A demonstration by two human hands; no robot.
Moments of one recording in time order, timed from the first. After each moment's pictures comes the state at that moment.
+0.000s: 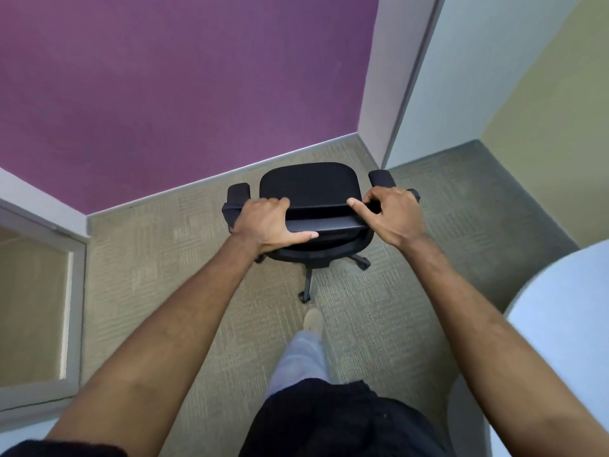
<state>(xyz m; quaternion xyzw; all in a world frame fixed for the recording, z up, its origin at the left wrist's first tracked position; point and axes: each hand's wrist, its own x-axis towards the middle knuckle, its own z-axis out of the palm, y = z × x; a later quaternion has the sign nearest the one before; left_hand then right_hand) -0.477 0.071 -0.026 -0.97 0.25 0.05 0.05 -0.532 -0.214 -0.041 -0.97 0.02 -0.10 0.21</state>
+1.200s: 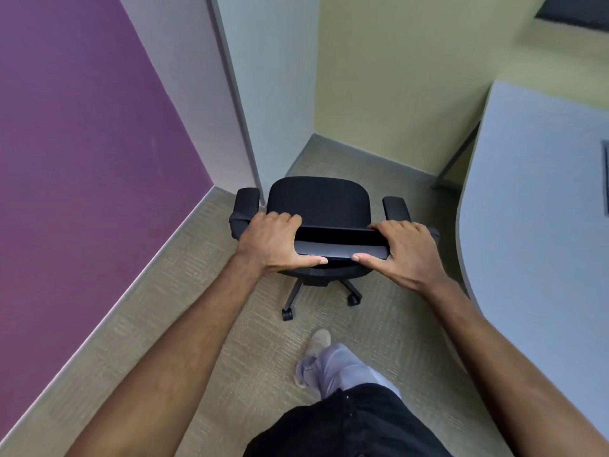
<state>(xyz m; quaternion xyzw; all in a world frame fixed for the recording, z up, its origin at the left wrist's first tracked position) -0.230 -0.171 -0.032 -0.76 0.65 0.01 0.04 -0.495 -0.312 -0.042 -0.94 0.33 -0.09 0.07</state>
